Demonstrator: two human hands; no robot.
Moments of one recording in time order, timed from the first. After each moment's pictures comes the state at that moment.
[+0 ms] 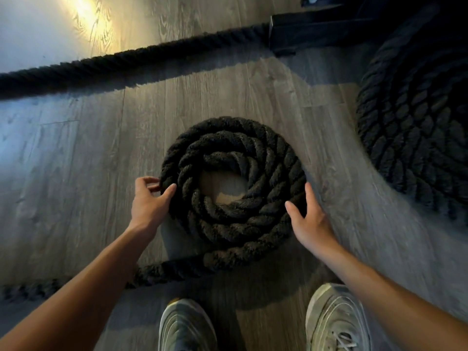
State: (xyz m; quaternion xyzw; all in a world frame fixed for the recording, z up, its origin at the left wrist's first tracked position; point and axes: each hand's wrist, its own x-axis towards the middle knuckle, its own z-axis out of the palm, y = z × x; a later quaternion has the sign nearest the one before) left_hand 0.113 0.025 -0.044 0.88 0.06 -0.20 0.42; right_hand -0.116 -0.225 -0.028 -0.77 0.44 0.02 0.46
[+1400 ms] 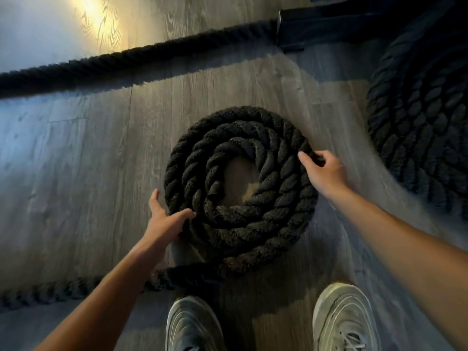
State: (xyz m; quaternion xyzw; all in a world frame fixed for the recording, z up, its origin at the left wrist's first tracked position) left_hand 0.071 0.034 -0.035 0.82 0.15 -0.33 0.45; right_hand -0.051 -0.298 -0.034 -0.72 0.52 -0.03 0.46
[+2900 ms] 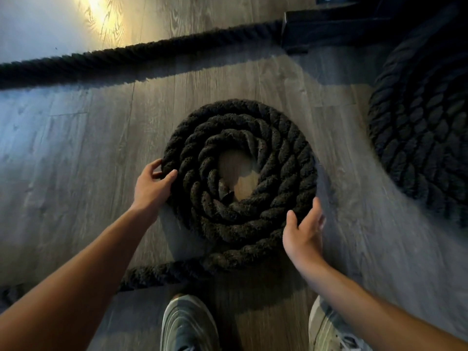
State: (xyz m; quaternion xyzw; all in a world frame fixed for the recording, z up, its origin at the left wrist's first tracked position) left_hand 0.138 0.015 -0.042 0.84 0.08 -0.21 0.50; right_hand -0.108 -0.177 -0.029 -0.70 0.54 -0.04 0.46
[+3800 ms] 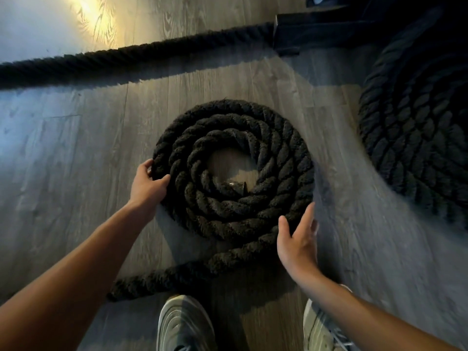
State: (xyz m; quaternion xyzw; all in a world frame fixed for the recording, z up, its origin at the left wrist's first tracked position) left_hand 0.136 0.006 -0.033 0.83 0.10 -0.23 0.50; right_hand -0.126 -0.168 -0.024 -0.71 0.53 0.02 0.46
